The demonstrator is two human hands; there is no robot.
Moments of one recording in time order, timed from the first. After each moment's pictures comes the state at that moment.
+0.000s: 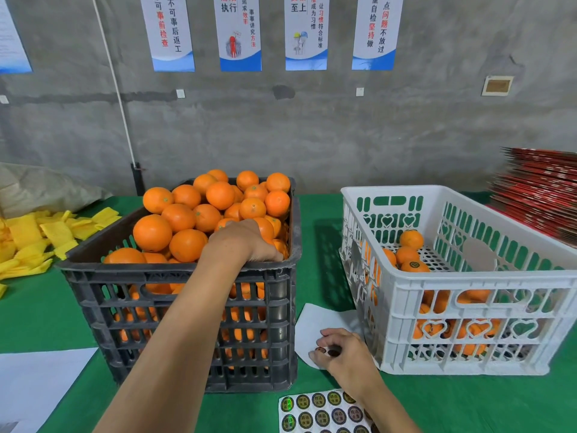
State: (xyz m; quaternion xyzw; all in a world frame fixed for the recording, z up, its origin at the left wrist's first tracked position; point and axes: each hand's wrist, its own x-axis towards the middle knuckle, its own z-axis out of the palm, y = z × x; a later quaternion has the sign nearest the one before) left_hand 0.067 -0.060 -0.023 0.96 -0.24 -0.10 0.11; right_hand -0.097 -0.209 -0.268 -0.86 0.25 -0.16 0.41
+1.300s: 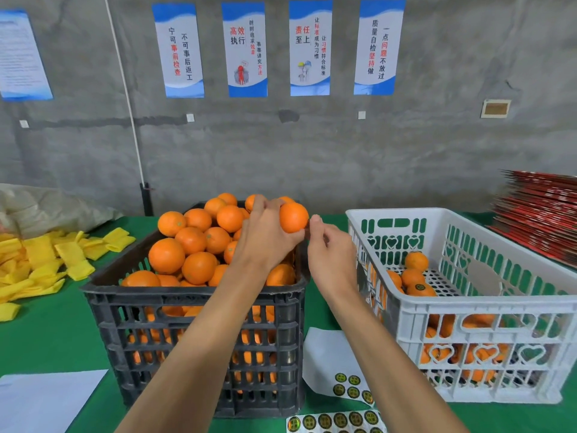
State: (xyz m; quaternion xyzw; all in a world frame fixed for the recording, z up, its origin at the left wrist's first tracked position) left_hand 0.059 -0.076 -0.012 0.83 -0.36 0.23 0.36; right_hand -0.033 -0.162 -0.046 -0.73 0.16 -0.50 0.43
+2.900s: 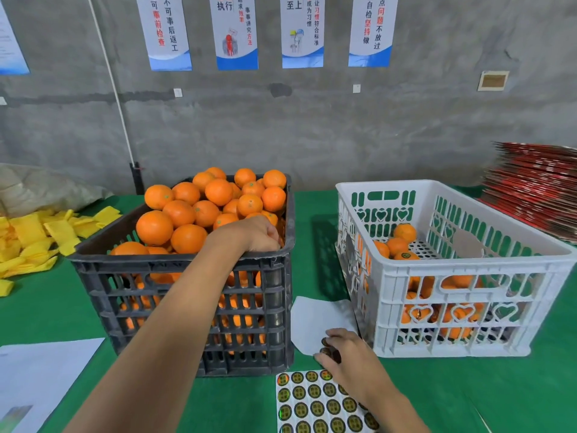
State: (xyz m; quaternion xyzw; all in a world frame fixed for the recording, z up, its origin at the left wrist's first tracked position) left_hand 0.064 -0.071 -0.025 0.90 -0.39 -0.13 0.15; right_hand -0.134 -0.204 -0.264 -0.95 0.19 -0.12 0.21
